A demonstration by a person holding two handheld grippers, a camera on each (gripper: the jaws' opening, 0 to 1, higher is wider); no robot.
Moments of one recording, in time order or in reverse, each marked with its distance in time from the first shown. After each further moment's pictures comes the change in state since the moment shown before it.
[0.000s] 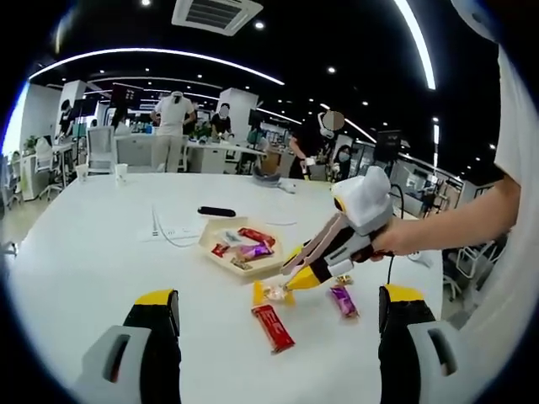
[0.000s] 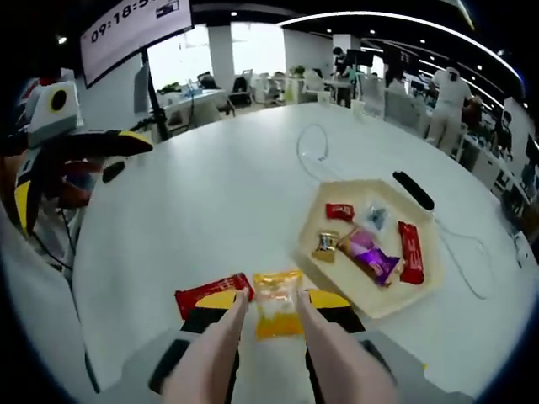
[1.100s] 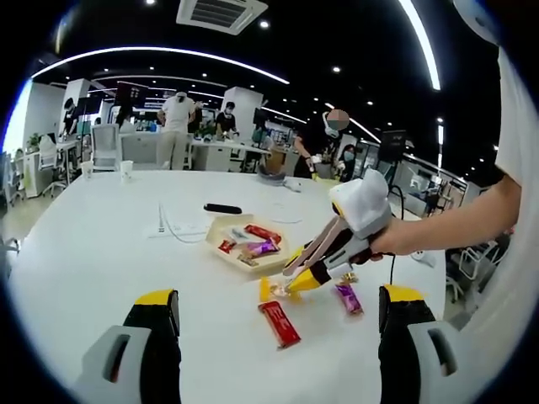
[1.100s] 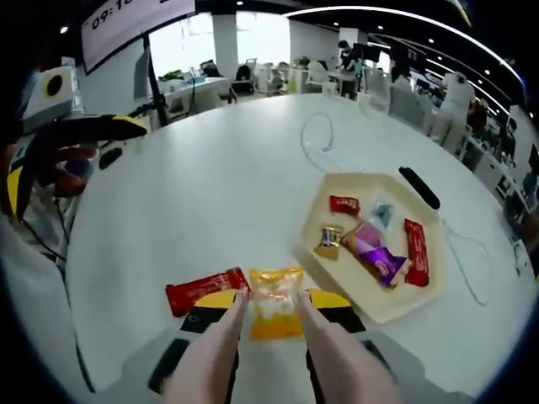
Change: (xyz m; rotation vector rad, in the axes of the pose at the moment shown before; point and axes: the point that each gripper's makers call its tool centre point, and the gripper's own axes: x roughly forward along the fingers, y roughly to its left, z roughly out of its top) left arm -0.003 0.009 -0.007 -0.010 0.010 0.019; right arm 0.012 0.001 -0.006 -0.040 0.049 -0.002
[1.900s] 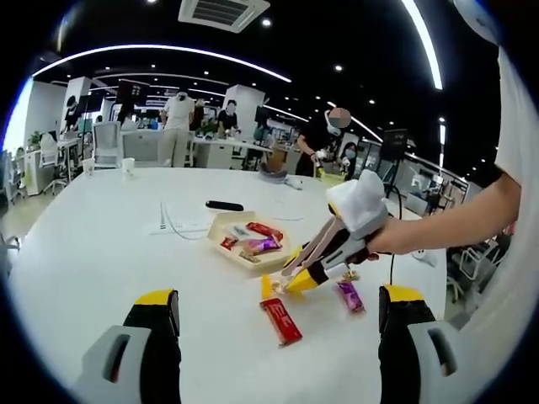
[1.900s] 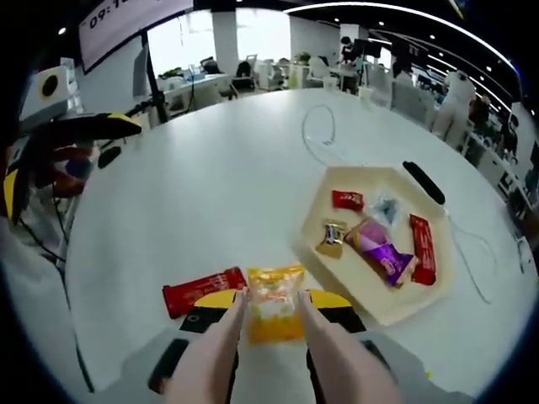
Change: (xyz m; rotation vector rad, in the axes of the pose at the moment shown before) left arm -0.001 -0.002 0.000 -0.005 0.010 0.007; right arm 0.009 -0.001 -0.003 0.028 0.017 0.015
